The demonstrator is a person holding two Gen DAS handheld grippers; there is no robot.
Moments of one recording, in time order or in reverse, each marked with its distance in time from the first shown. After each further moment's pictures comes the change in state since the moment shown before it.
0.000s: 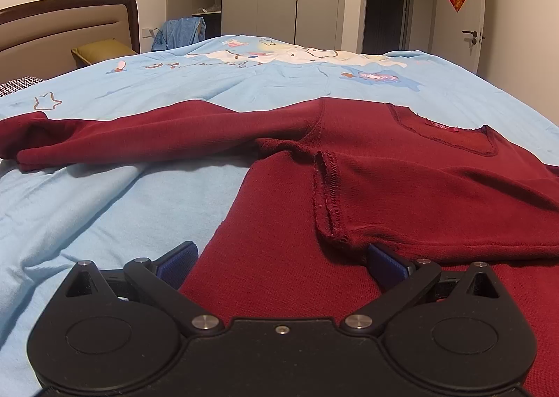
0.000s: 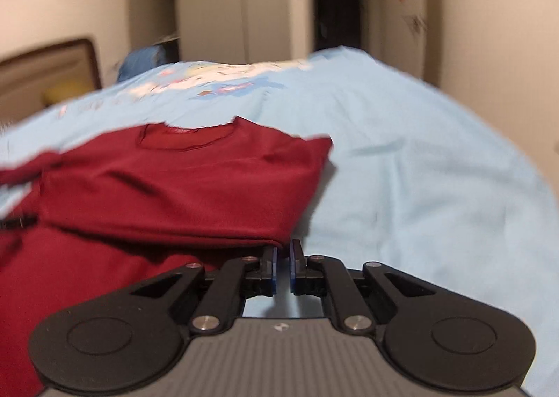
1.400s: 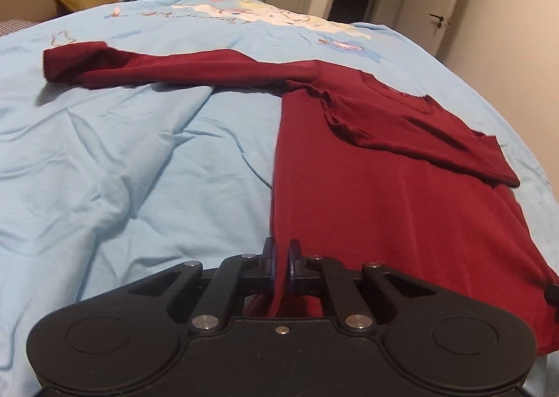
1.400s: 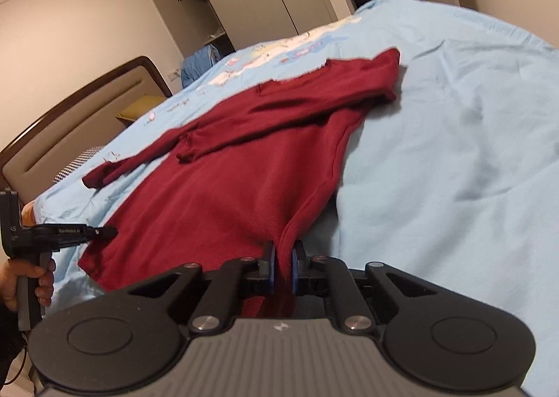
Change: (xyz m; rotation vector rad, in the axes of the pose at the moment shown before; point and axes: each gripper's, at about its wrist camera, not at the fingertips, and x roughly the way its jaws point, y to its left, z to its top) left arm -0.136 0.092 -0.049 -0.080 0.165 -0.206; right arm -0.151 0.045 -0.096 0.157 0.089 0.315
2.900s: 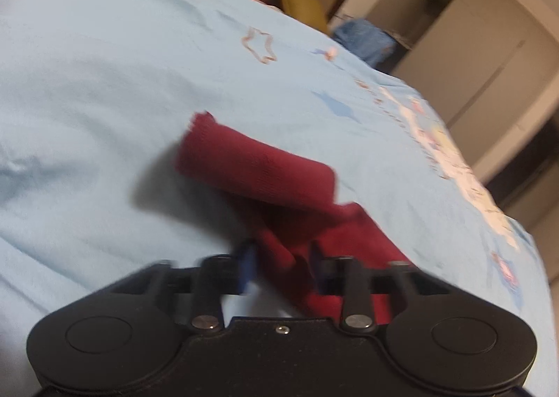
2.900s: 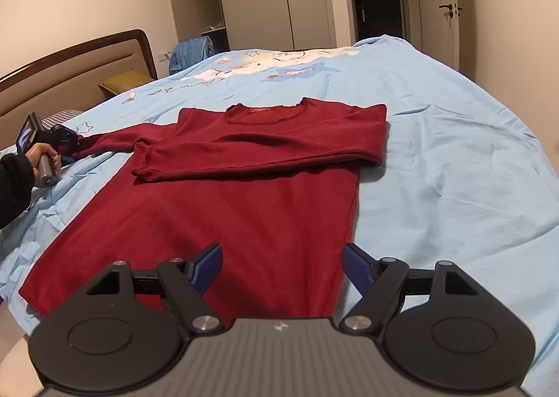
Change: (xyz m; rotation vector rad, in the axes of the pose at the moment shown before) left arm 0.102 0.210 0.161 -0.711 -0.255 0.349; right arm -0.015 0.006 0.029 -0.225 -0.012 -0.157
